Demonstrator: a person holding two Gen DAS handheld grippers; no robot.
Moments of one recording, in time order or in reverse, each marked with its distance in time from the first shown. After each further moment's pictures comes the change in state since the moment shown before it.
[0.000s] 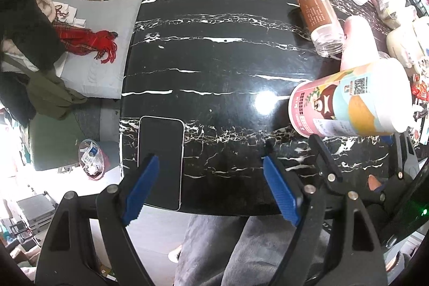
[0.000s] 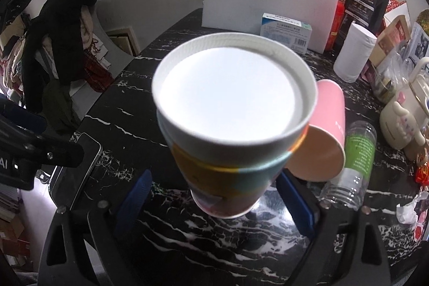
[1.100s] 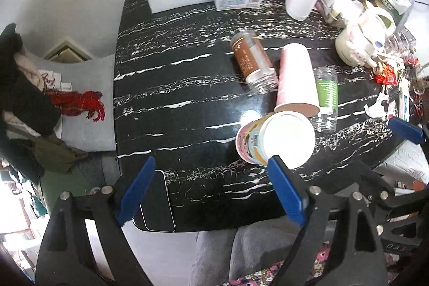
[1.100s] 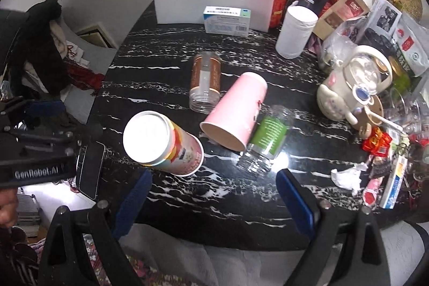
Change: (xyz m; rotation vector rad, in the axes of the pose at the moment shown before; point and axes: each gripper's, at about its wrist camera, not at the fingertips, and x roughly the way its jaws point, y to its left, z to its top) left arm -0.106 -0.080 0.038 0.238 -0.158 -0.027; right arm -0.111 -0.082 0.070 0.163 0.274 -0.053
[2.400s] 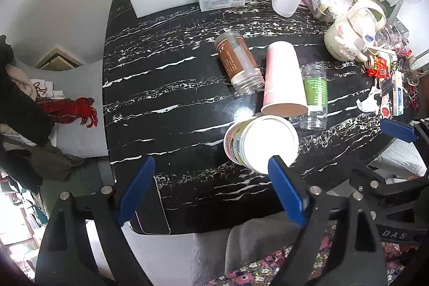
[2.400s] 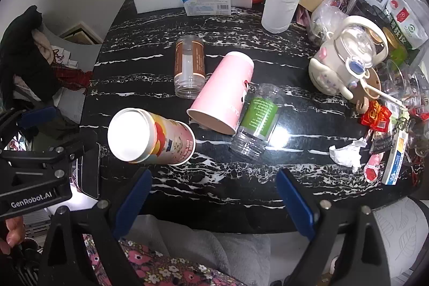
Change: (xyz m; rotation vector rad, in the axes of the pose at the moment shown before) left arm 0.005 -0.016 0.010 0.047 0.013 -0.031; right arm 0.012 -0.018 0.006 0.100 0.119 -0.002
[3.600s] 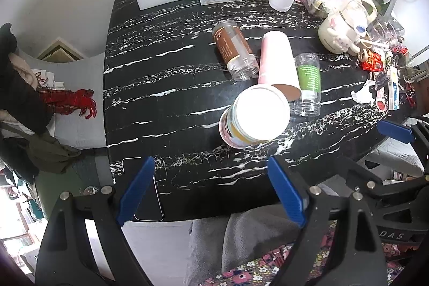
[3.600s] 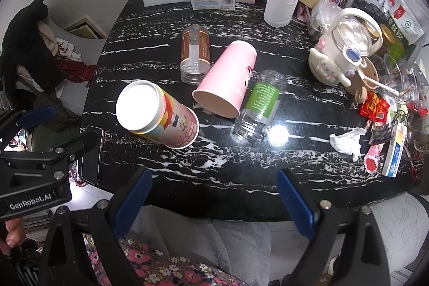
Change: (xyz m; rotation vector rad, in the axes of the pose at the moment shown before) left arm -0.013 -0.005 -0.042 -0.026 -0.013 -0.011; right arm -0.010 0.009 -0.032 -0.017 -0.007 0.000
